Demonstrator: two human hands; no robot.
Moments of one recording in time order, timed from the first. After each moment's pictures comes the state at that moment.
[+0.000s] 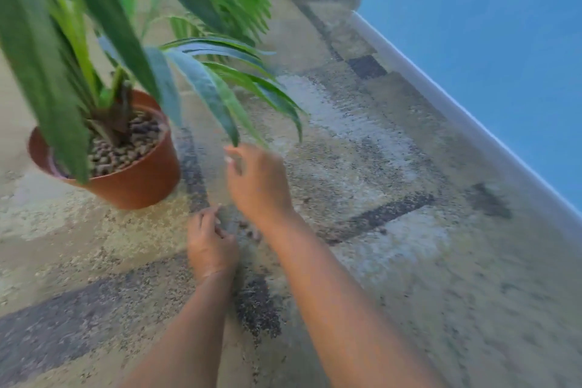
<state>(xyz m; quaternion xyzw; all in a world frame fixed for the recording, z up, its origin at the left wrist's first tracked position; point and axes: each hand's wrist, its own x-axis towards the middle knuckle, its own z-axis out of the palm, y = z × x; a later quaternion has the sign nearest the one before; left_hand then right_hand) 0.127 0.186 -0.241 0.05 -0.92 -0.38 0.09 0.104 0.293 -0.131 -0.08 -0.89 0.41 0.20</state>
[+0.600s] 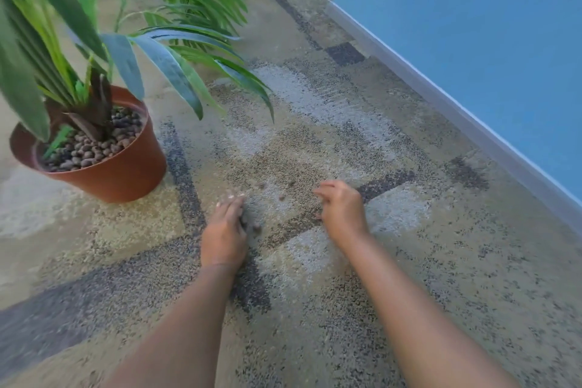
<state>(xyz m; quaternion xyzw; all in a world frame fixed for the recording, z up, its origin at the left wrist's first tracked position) 0.152 0.207 -0.228 -0.13 -0.95 -0.28 -0.02 0.205 0.410 -0.210 -0.22 -0.93 0.29 0.08</state>
